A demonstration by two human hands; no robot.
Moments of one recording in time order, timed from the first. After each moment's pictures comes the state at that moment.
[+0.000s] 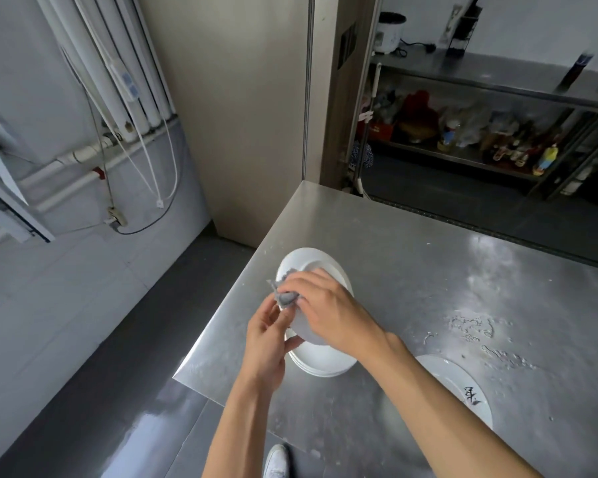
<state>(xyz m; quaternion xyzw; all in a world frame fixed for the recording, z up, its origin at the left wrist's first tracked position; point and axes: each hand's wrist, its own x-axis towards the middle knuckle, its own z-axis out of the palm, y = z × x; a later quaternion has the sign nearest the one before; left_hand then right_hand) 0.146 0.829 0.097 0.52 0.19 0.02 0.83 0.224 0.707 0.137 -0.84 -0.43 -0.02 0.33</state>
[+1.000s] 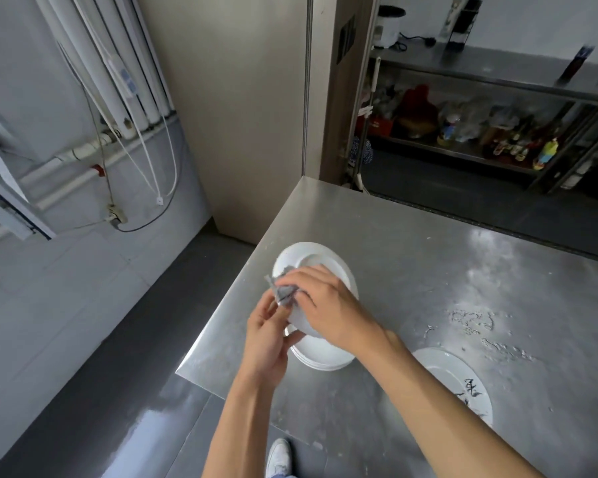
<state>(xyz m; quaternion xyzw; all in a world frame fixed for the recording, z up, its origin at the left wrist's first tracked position) 0.143 0.831 0.096 0.48 0.21 0.01 0.85 0.216 0.713 0.137 -0.84 -0.39 -0.02 0.37</state>
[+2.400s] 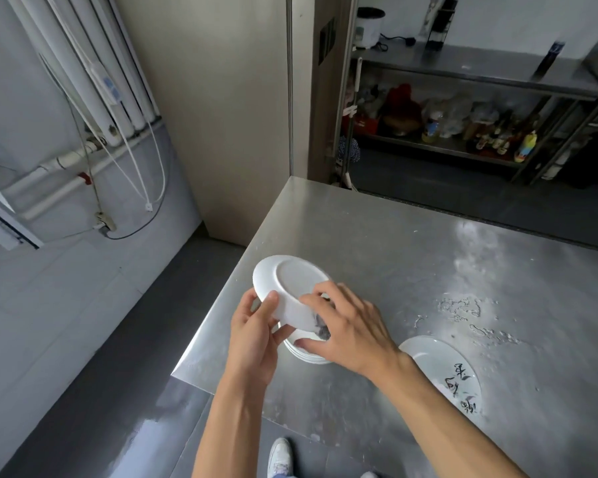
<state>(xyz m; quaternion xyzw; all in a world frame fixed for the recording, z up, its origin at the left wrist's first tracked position) 0.131 0.833 0.112 0.44 0.24 0.03 0.87 0.175 0.661 0.121 -0.91 -0.35 -0.13 0.19</state>
